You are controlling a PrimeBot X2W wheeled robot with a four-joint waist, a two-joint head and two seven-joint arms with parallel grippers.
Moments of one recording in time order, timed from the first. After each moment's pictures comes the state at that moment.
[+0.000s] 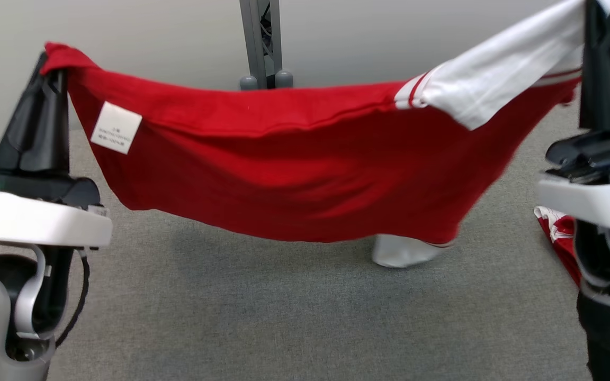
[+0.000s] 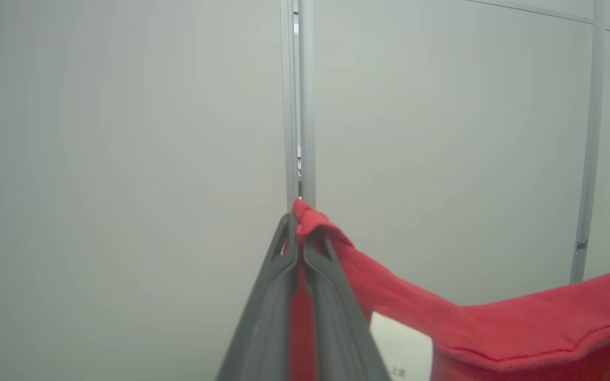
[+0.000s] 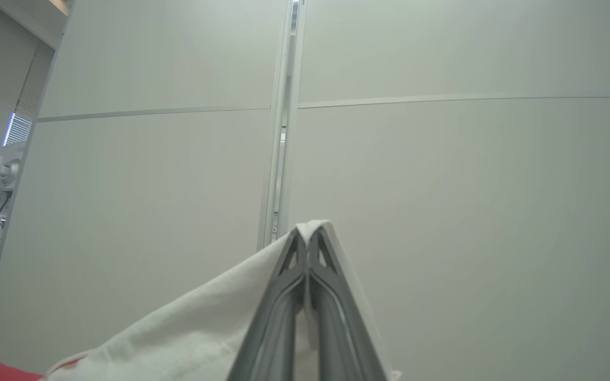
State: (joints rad) left arm -0.34 0.37 -0.11 -0.36 -0.46 0.19 0.16; right arm -0.48 -0.06 0.03 -0.21 0.17 0.13 -0.10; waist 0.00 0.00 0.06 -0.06
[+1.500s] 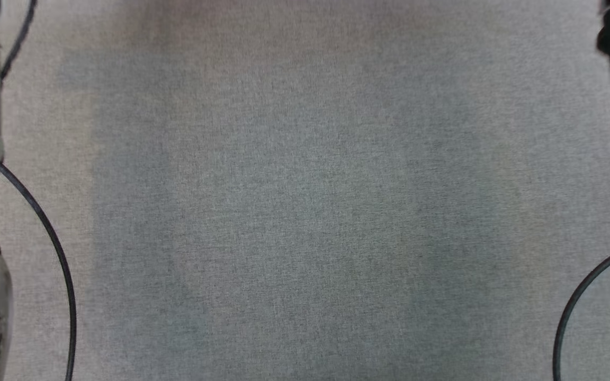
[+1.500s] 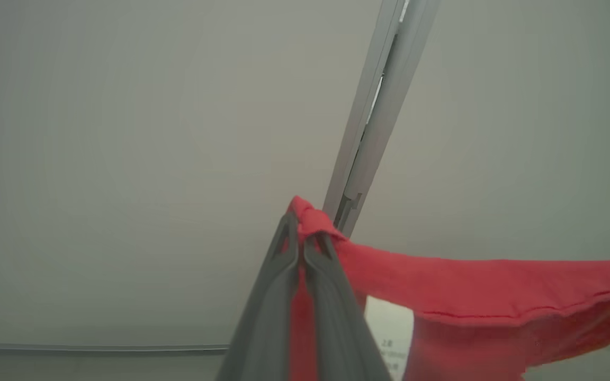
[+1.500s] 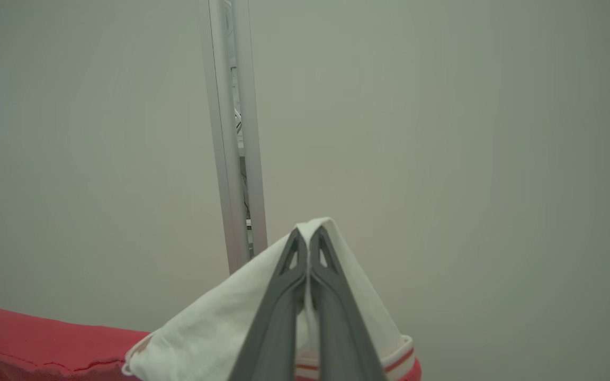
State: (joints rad) left arm -1.37 0.24 -0.19 0.89 -0.57 -0.10 0.01; right arm -1.47 -0.11 0.26 0.89 0.38 0.13 -0.26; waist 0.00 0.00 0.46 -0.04
